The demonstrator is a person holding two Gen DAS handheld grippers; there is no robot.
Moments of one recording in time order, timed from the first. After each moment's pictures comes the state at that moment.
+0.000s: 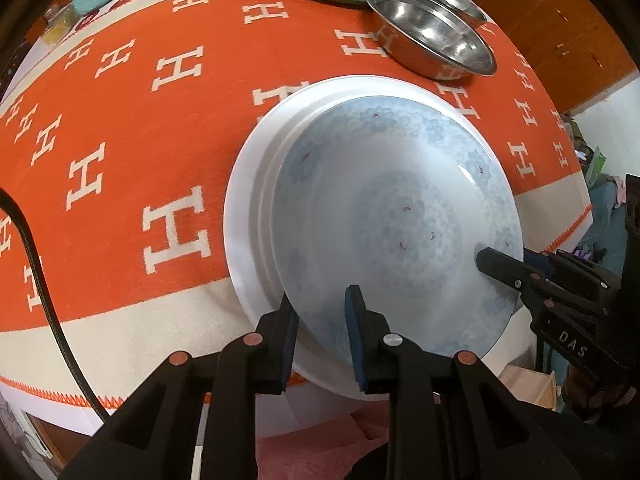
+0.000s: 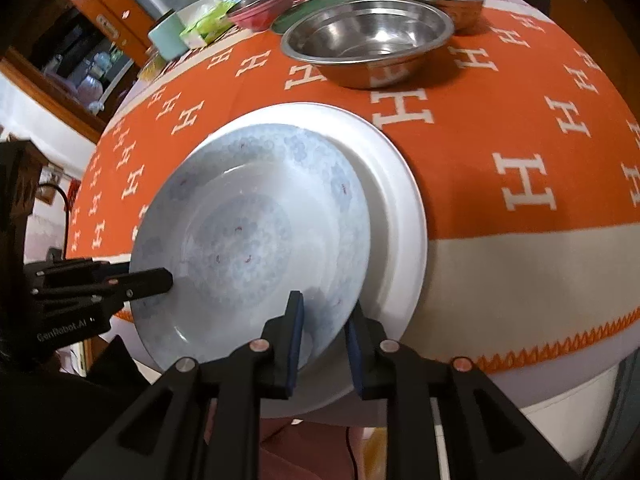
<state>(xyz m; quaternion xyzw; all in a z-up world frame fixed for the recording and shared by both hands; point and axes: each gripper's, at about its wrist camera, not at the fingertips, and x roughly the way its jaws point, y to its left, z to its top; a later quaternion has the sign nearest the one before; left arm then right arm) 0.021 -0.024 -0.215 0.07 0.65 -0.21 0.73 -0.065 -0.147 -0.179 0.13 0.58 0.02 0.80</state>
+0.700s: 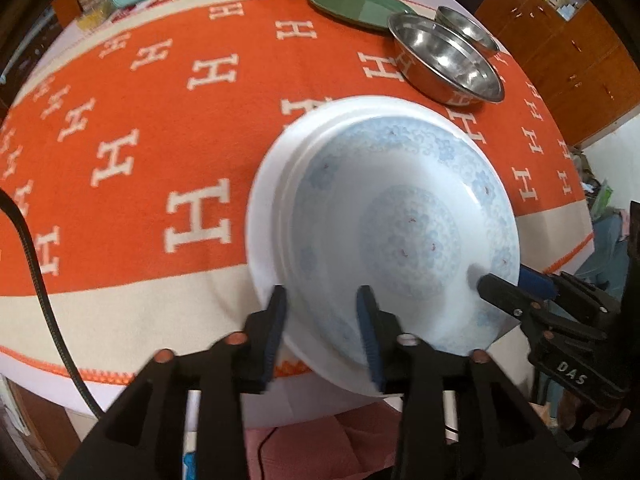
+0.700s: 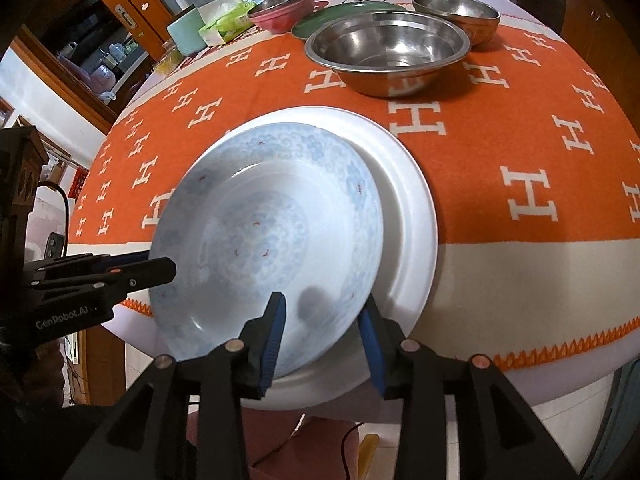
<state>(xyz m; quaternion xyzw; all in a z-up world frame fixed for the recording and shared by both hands) 0.005 -0.010 -0.199 0.04 0.62 -0.18 0.76 -0.074 -0.142 -0.170 0.12 0.57 0.03 0.81</state>
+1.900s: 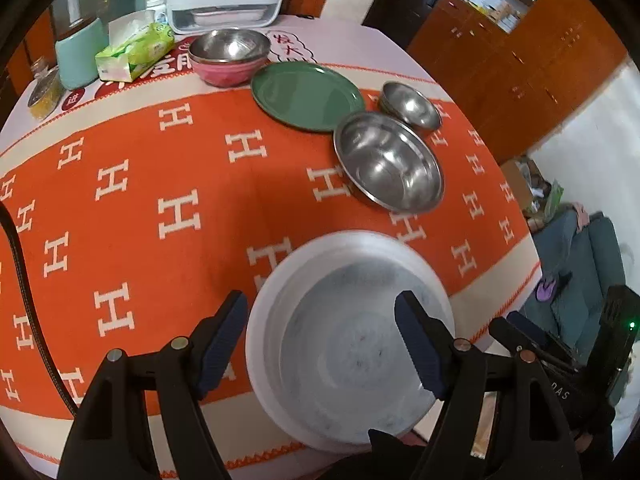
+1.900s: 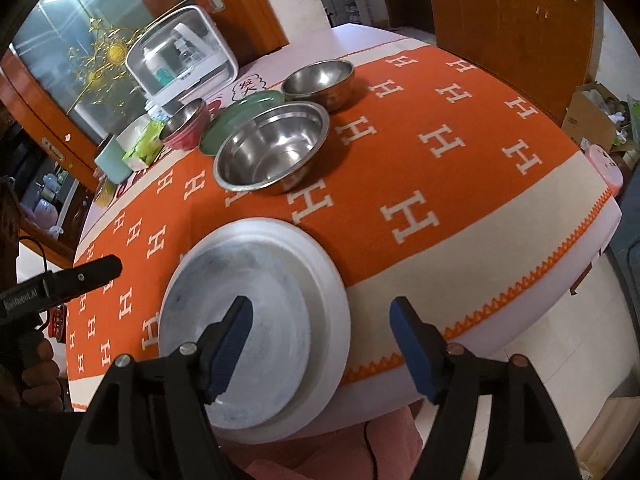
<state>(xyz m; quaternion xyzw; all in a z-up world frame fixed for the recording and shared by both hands) 0.086 -0.032 -0.127 0.02 0.56 -0.29 0.77 -0.095 -0.183 -0.110 0.23 0.47 -0.16 0.84</state>
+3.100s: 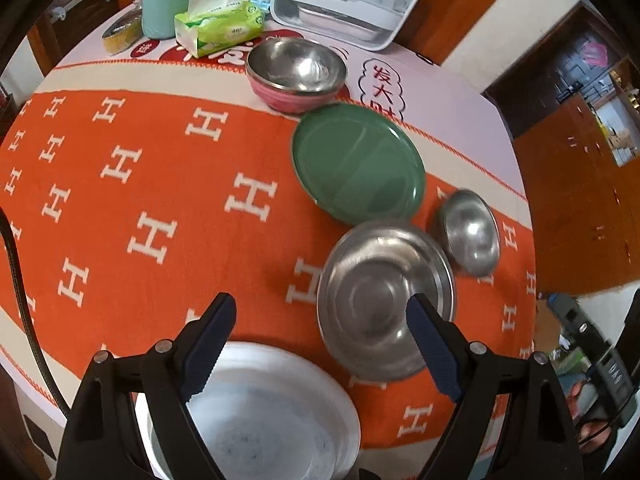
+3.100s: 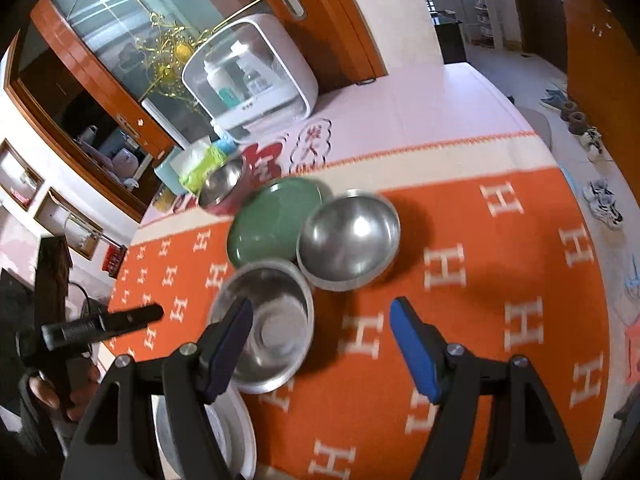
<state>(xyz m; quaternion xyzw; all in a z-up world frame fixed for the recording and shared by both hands) 0.170 -0.127 -0.124 -0.13 0.59 -0.06 0.80 0.110 -0.366 -0.060 0.17 0.47 0.09 0.86</state>
